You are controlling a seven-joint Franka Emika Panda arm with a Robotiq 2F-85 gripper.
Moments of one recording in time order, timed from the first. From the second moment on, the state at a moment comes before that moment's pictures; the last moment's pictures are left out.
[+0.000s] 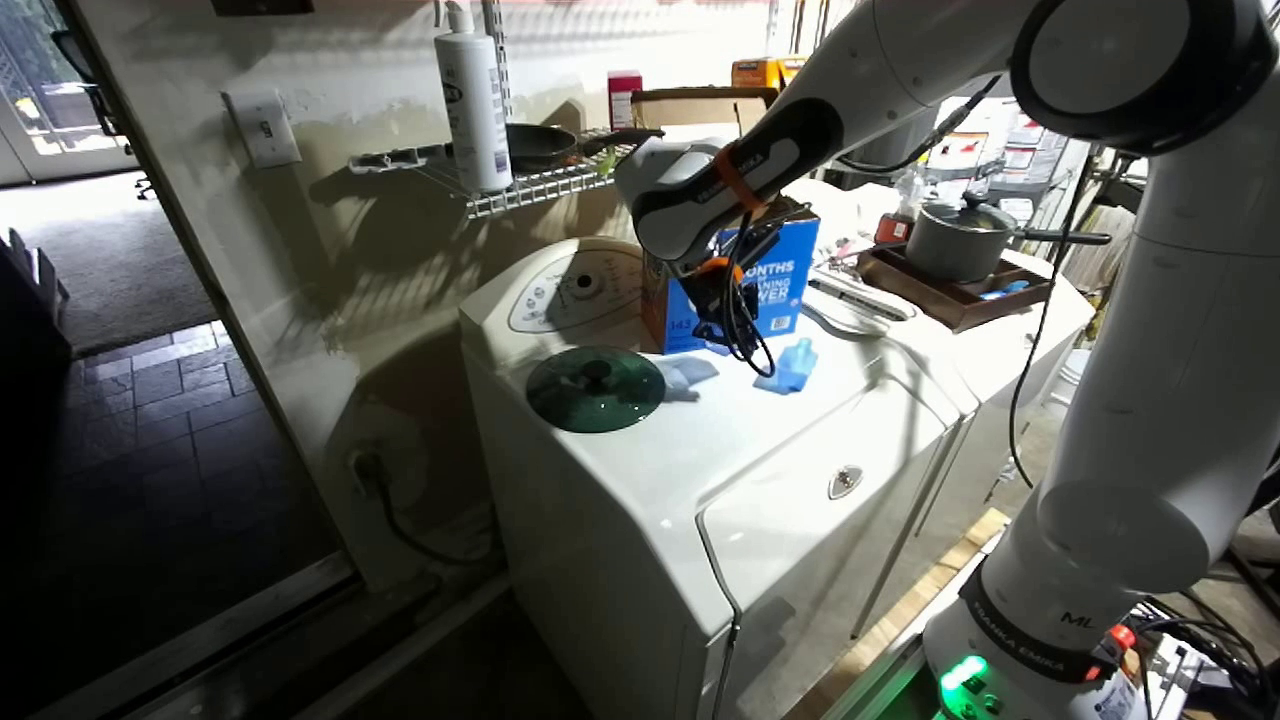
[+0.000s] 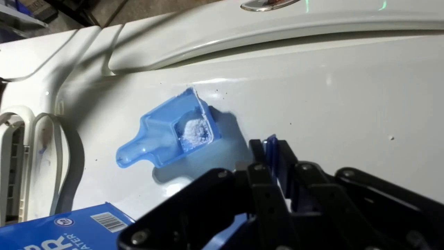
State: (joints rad) arm 0.09 0.17 0.02 -2.04 -0.39 1.75 0.32
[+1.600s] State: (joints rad) arm 0.00 -0.12 -0.07 -2.36 0.21 2.09 -0.43
